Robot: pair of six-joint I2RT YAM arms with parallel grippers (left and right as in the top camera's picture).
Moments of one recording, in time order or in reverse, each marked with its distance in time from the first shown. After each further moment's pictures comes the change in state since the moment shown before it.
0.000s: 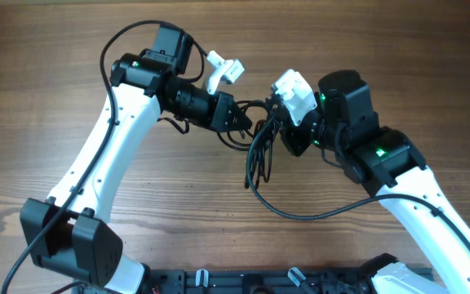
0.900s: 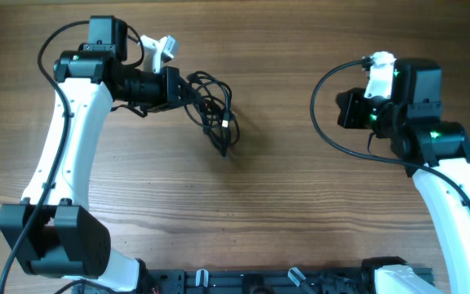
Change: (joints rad) left arm 0.269 0.004 -0.002 0.043 -0.110 -0.146; right arm -0.391 0.002 0.001 -0.114 -0.053 0.385
